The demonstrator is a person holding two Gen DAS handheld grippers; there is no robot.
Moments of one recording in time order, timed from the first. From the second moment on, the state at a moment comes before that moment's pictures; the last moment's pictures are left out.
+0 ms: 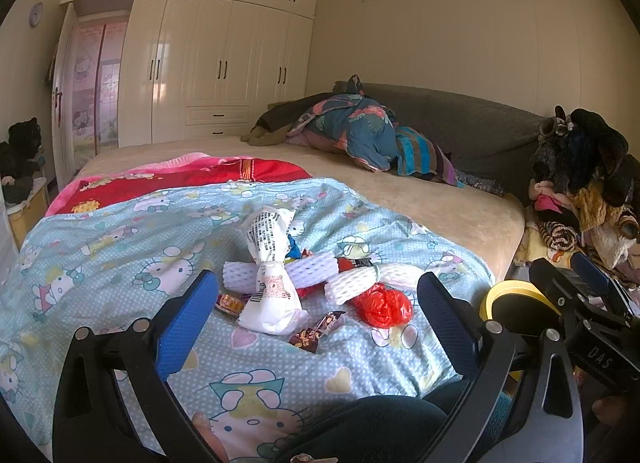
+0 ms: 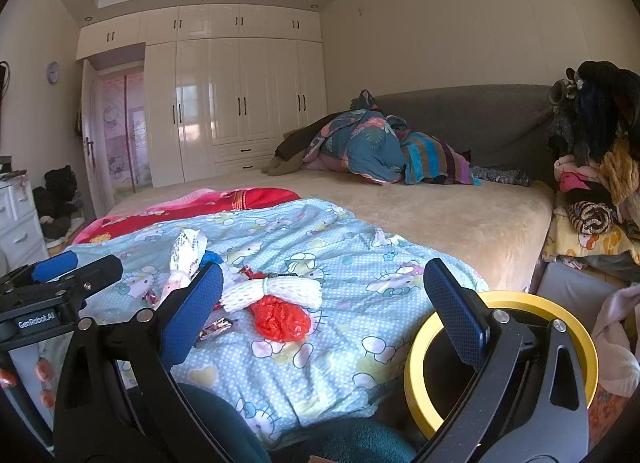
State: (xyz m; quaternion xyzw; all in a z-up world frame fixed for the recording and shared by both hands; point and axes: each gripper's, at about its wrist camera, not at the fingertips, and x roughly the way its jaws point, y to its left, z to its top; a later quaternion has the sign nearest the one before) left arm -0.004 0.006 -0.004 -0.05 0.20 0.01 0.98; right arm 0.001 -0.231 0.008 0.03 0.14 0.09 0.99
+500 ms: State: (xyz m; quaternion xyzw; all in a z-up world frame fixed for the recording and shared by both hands) left arm -0.005 0.006 -0.003 -0.05 0.20 0.00 0.98; right arm 0.000 -0.231 0.008 0.03 0.14 0.09 0.99
